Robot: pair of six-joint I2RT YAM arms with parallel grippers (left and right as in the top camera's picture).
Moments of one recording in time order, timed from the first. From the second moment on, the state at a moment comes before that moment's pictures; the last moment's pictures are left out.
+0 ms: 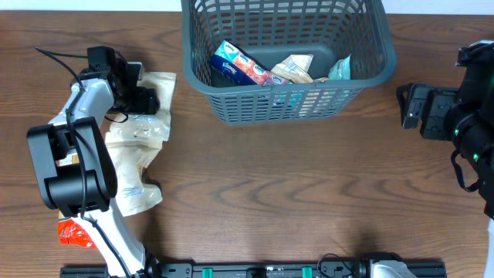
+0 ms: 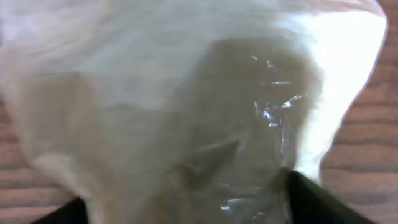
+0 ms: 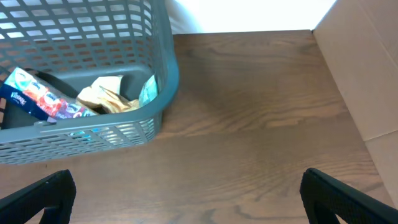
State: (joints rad) left arm 0.18 2.08 1.41 -0.60 0.20 0.20; right arm 0.02 1.23 1.91 -1.38 0.18 0.06
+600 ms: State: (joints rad) left arm 0.18 2.08 1.42 -0.59 0.21 0.20; right arm 0.02 1.23 1.91 -1.39 0.18 0.06
